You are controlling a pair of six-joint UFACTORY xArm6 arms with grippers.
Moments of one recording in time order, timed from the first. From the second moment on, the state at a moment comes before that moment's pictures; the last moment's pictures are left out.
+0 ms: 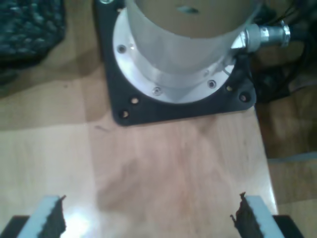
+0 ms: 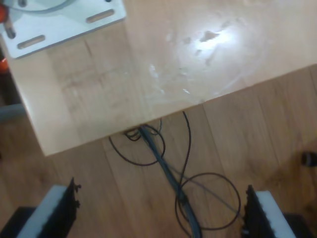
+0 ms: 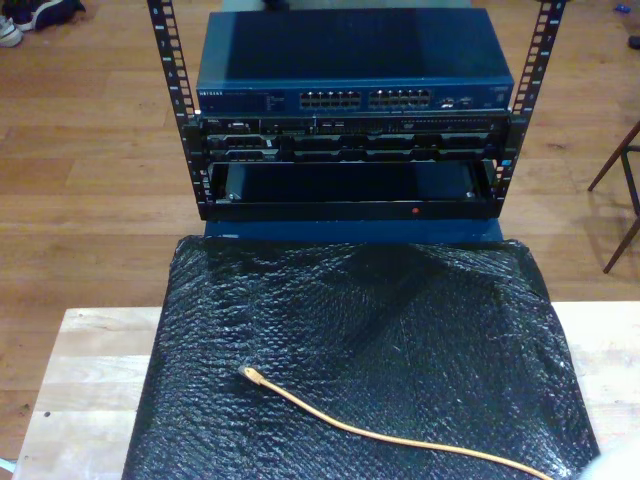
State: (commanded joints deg) left arm 64.3 -32.7 -26.8 -3.6 88.4 -197.9; right arm -77.7 -39.7 -30.0 5.5 80.3 -144.9
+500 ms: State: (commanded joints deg) left arm 48.9 -32.5 -27.2 -9.4 91.8 -213.0; right arm -65.3 -34.7 -41.0 15.4 91.9 -128.2
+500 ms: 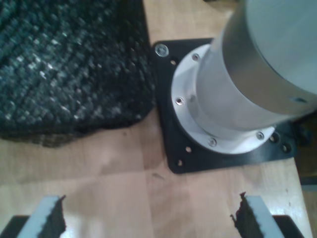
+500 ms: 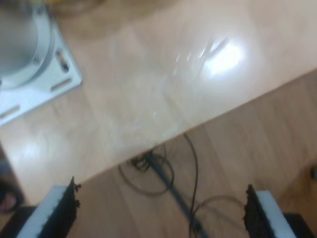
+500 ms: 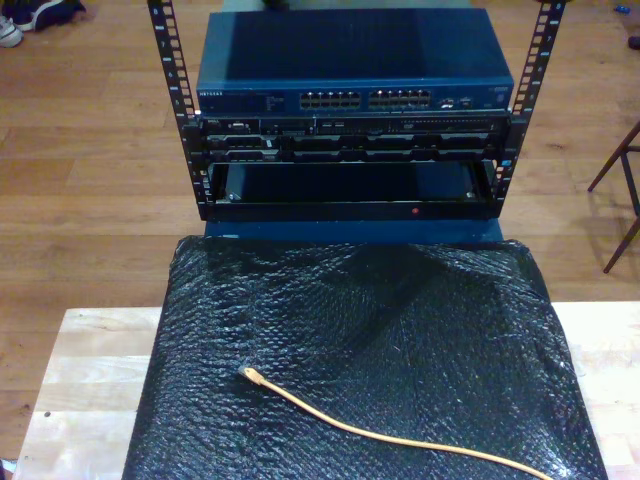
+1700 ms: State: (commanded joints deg) left arm 36.4 -29.4 -30.8 -17.1 91.7 -233.0; right arm -23.9 -34.6 -46.0 25.3 90.5 -90.2
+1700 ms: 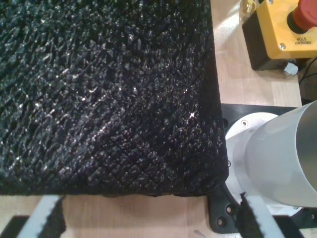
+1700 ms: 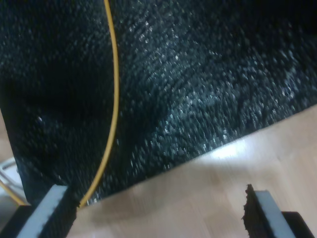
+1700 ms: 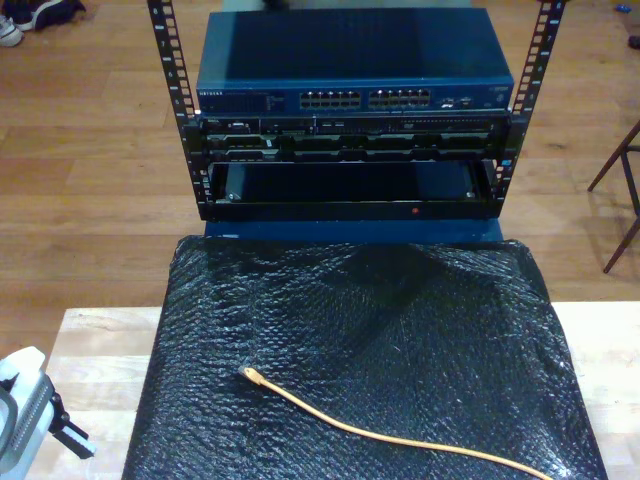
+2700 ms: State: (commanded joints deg) left arm 35.4 -27.7 -30.4 -17.9 91.3 -235.9; right arm 24.8 -21.8 -44.0 13.9 69.6 -55.0
